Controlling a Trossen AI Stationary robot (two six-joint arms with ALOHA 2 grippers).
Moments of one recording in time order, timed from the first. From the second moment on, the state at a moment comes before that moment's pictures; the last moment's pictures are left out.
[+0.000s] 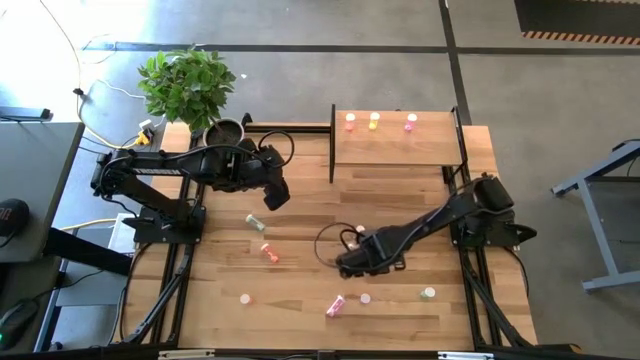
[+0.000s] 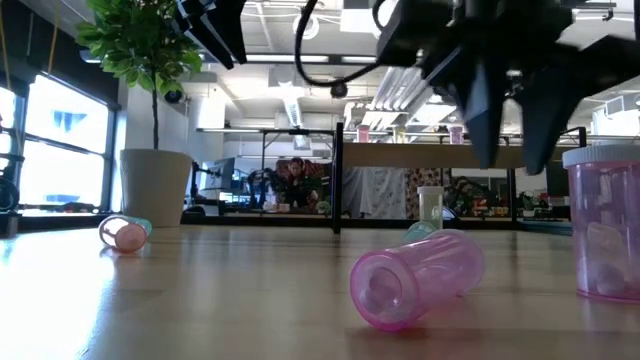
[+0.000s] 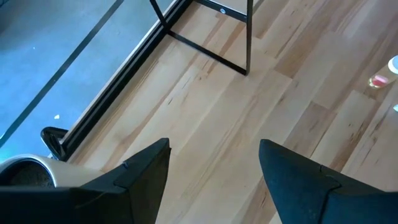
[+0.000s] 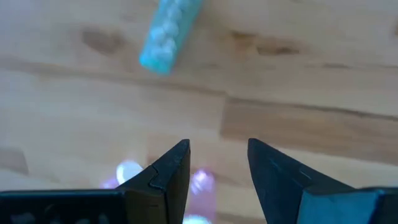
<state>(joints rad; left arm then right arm) 0.11 1.39 1.39 -1.10 -0.53 -0.44 0.40 1.87 1.40 -0.96 -0.05 1.81</state>
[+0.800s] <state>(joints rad) 0.11 1.39 1.39 -1.10 -0.51 -0.47 0.64 1.52 1.19 -1.13 -0.04 1.92</state>
